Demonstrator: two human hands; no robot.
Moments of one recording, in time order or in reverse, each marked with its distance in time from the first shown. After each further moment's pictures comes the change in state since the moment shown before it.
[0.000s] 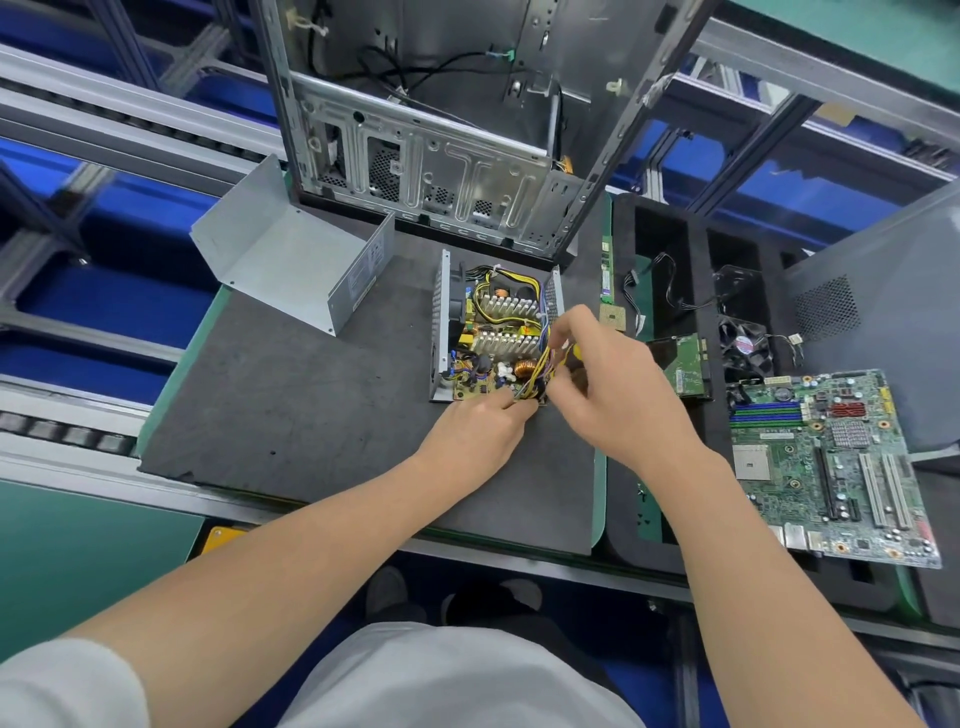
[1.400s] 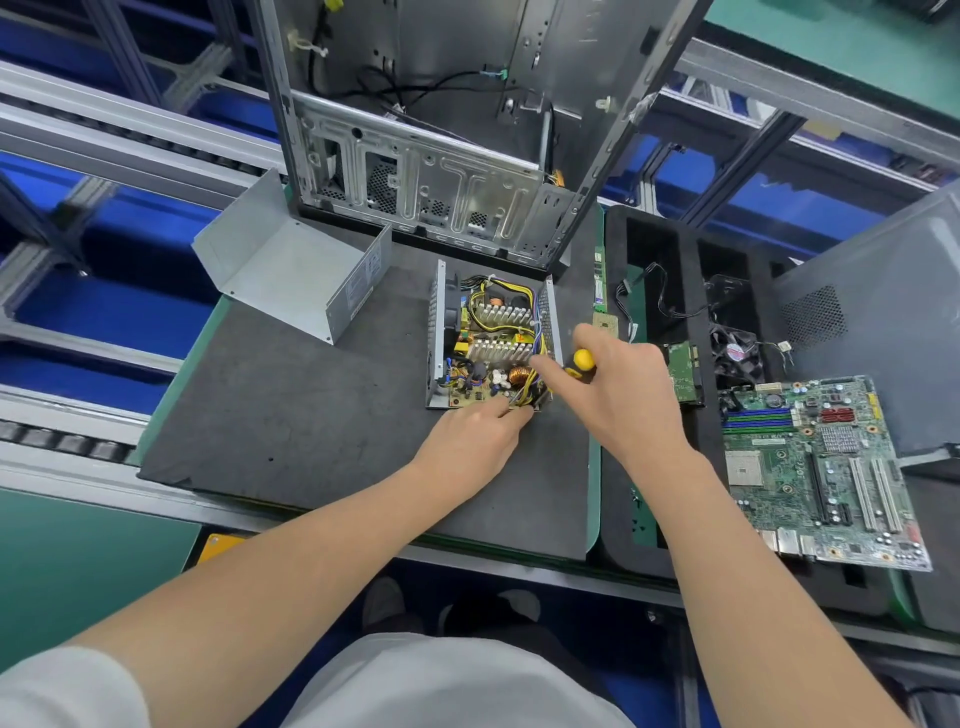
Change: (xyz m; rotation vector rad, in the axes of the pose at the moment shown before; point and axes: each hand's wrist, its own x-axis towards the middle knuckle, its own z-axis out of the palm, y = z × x) left_hand -0.001 0.000 0.005 0.023 0.030 0.026; right_hand 0.003 0.007 0.002 -0.135 0.178 0.098
